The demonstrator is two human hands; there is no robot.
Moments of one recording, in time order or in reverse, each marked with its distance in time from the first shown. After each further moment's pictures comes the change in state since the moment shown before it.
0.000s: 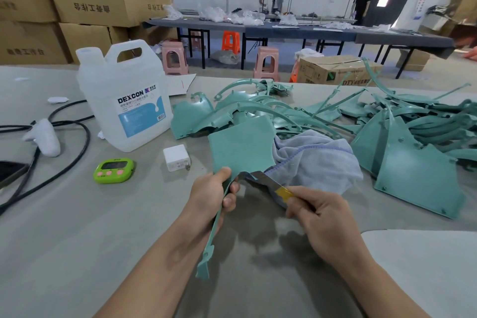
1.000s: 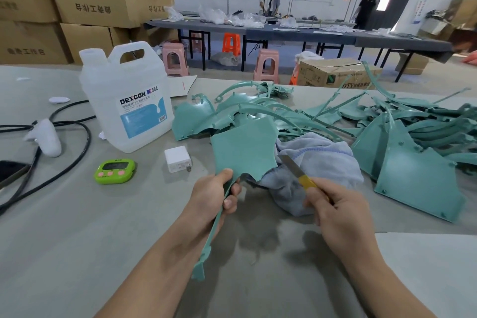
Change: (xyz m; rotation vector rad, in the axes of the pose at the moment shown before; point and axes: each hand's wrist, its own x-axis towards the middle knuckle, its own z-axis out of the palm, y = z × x) left_hand 0.000 0.002 -0.002 0.043 -0.021 -0.031; right_hand 0.008 0.012 -0.011 -0.084 0.198 0.011
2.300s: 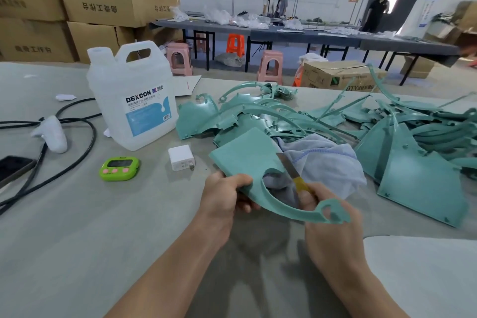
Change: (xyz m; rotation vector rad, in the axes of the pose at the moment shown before) left_hand -0.014 -0.003 0.021 0.016 0.069 0.155; right_hand -0.020 -0.011 0.018 -0.131 0.096 -0.038
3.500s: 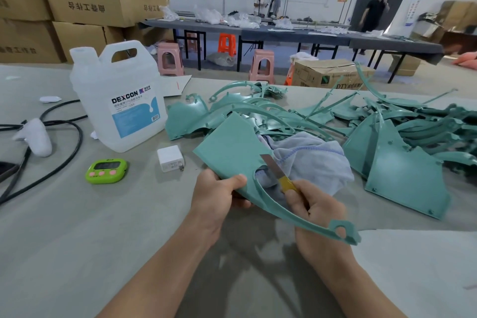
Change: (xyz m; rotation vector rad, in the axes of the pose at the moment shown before) left_hand 0.001 -0.005 0.001 0.053 -0.044 0.116; right_hand 0.006 -0.006 -0.007 0.034 -0.087 0.063
